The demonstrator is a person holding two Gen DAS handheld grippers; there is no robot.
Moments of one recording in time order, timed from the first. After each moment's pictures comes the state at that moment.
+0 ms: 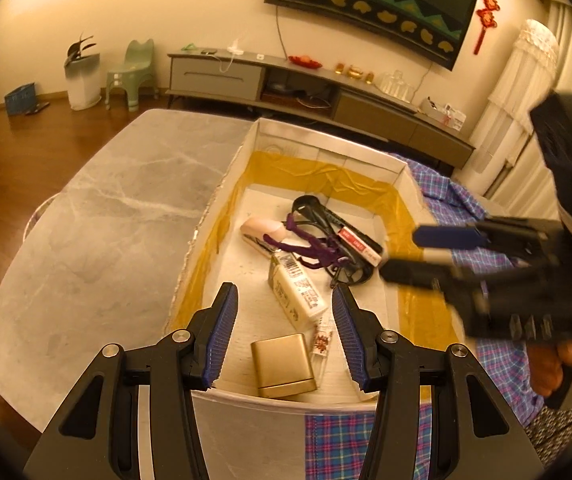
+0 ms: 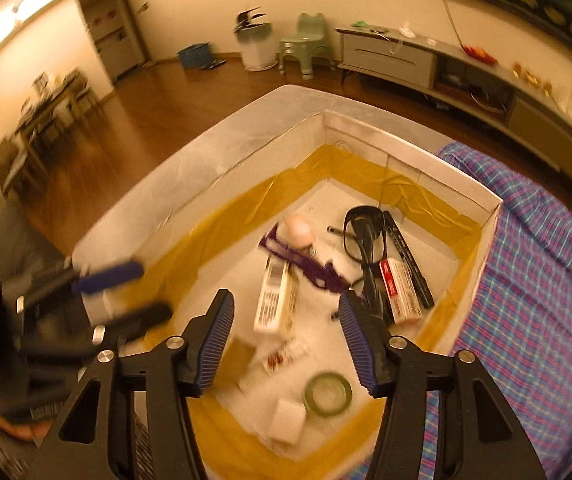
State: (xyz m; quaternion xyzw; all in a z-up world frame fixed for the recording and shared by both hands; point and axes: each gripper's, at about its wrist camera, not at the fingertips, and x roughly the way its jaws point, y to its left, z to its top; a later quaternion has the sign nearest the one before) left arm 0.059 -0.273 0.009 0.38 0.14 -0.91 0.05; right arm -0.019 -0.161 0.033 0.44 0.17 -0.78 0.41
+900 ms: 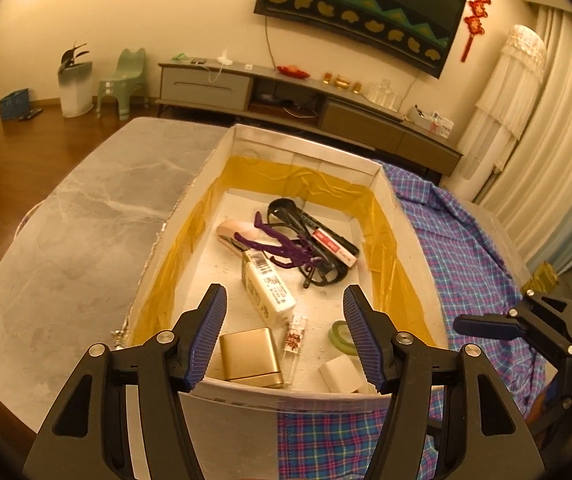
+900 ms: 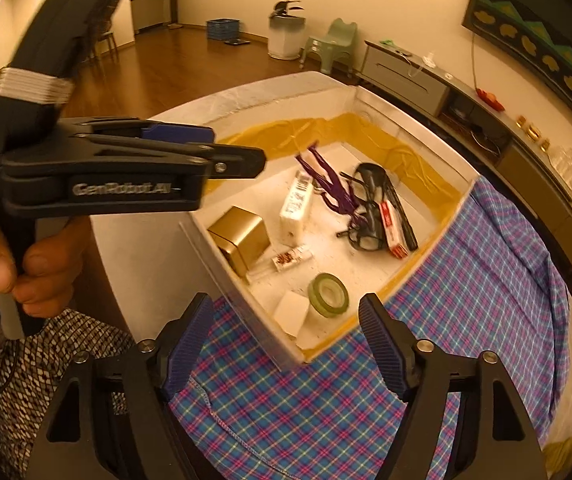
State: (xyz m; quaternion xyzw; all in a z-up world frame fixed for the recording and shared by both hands) left arm 0.068 -0.252 0.010 0.36 0.15 -0.92 0.03; right arm 0.079 -0.109 0.017 0.39 0.27 -0.78 0.40
